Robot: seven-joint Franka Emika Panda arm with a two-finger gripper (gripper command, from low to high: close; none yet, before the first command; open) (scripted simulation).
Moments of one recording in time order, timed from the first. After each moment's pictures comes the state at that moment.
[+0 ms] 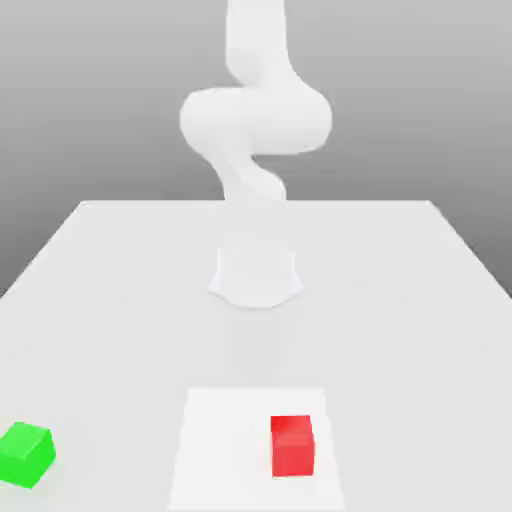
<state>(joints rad) 0.00 -0.71 0.01 -2.33 0.00 2.34 0.81</state>
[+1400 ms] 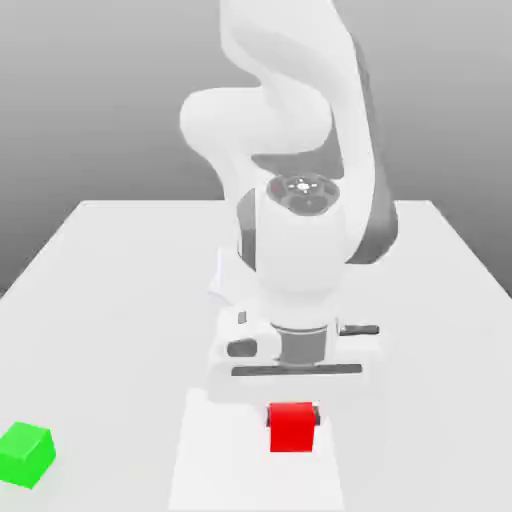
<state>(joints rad) 0.00 0.13 0.03 -2.59 -0.01 2.73 0.90</state>
